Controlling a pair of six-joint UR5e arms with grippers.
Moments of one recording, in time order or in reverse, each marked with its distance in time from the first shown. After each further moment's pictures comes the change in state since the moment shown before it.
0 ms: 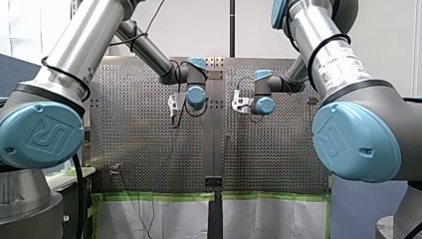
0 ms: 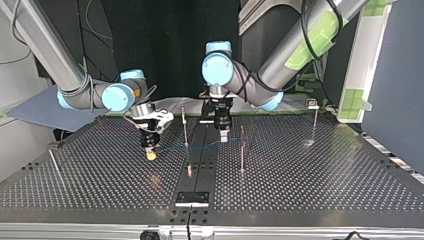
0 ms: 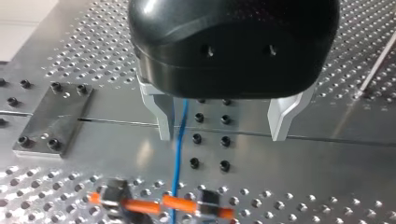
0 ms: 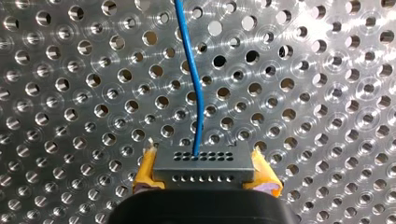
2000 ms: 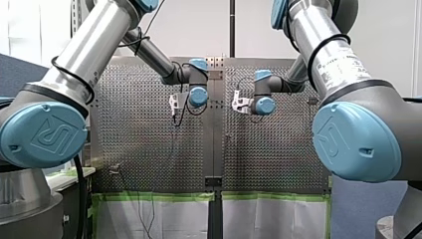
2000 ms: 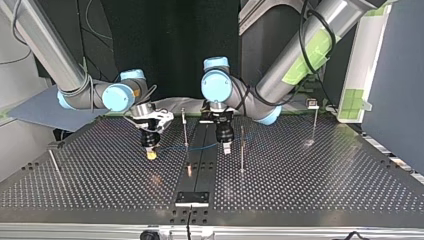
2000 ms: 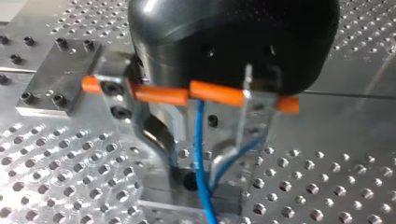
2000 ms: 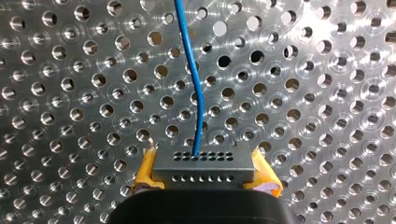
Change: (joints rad) left arm 0.032 -0.069 0.120 -0.021 -0.032 -0.004; right arm 0.000 0.001 0.000 0.005 -0.003 -0.001
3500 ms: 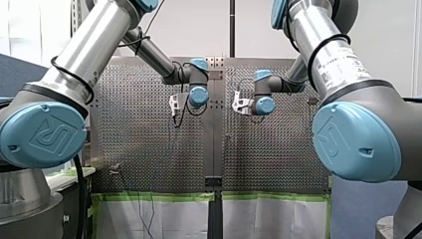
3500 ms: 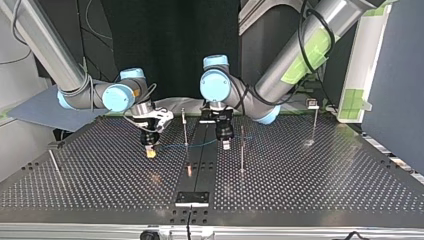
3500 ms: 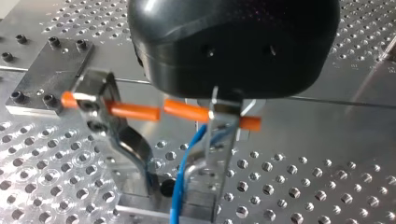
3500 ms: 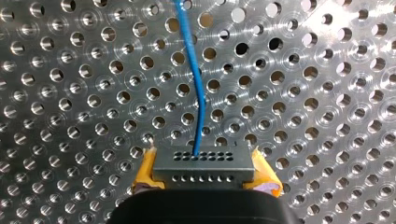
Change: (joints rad) left arm -0.006 0.000 0.000 -0.042 -0.005 -0.026; right arm 0.000 0.000 0.000 0.036 0.018 -0.004
